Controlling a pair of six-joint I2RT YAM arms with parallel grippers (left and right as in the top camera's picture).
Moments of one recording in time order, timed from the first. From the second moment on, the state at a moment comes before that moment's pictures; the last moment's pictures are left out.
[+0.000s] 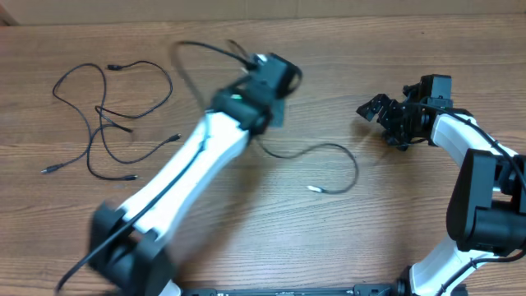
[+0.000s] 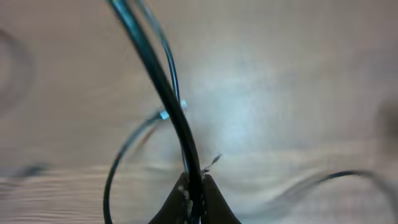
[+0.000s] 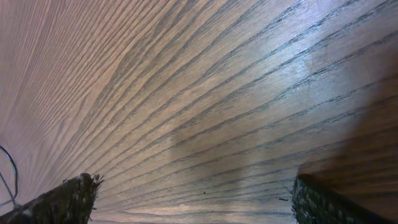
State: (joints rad) left arm -0.56 1.72 1.58 -0.84 -0.33 -0.44; right arm -0.15 1.90 1.13 -0.39 -0.46 0.49
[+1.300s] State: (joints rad) left arm 0.28 1.63 1.58 -1.06 -0.12 -0.71; right arm -0.15 1.90 1.13 -0.39 -0.46 0.49
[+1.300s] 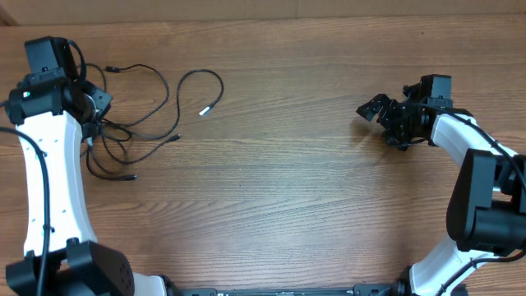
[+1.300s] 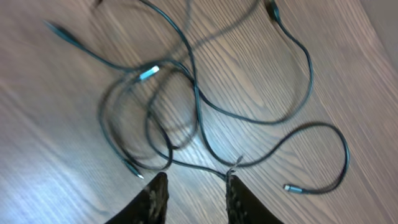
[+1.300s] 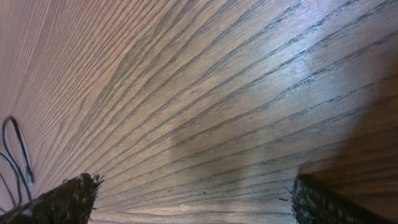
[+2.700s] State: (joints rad) left arm -0.04 2.12 1.58 -0.94 0.40 -0.33; right arm -0.15 1.90 1.13 -0.39 -0.46 0.49
